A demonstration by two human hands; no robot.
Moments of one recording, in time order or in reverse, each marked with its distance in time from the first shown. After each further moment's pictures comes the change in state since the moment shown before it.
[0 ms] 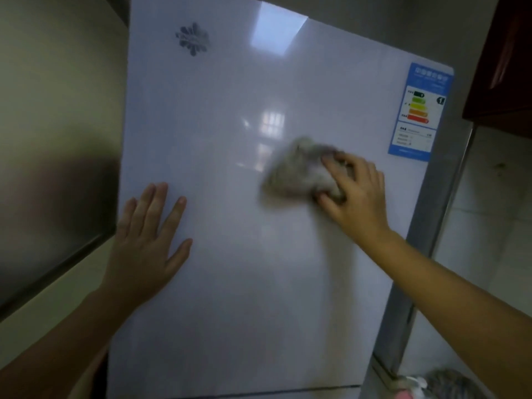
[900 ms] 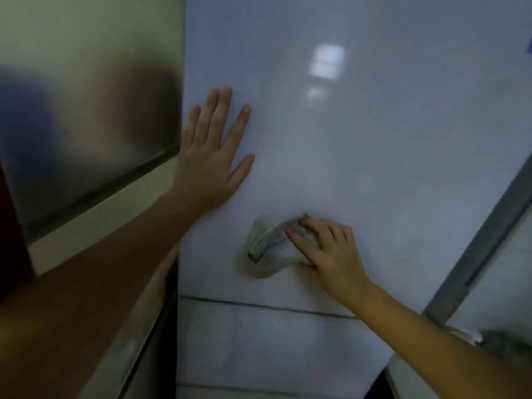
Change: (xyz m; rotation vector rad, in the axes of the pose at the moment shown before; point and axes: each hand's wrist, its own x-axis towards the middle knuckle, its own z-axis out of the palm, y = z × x) left_hand -0.003 -0.002 -0.002 0.050 -0.071 -0.005; right_hand -0.207 -0.146 0.070 0.203 -0.225 -0.274
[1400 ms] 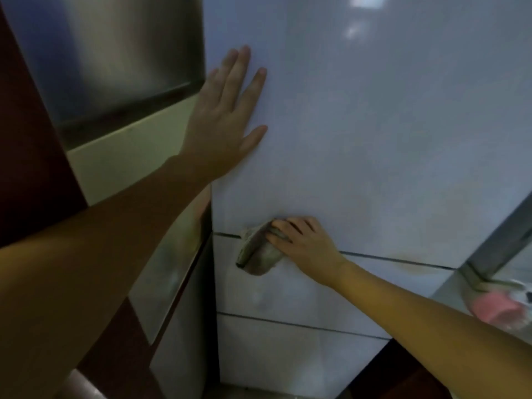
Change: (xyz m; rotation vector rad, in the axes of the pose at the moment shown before) left_hand -0.060 -0.005 -0.014 0.070 -0.212 0.082; right_hand -0.065 -0.105 0.085 0.069 -0.091 -0.198
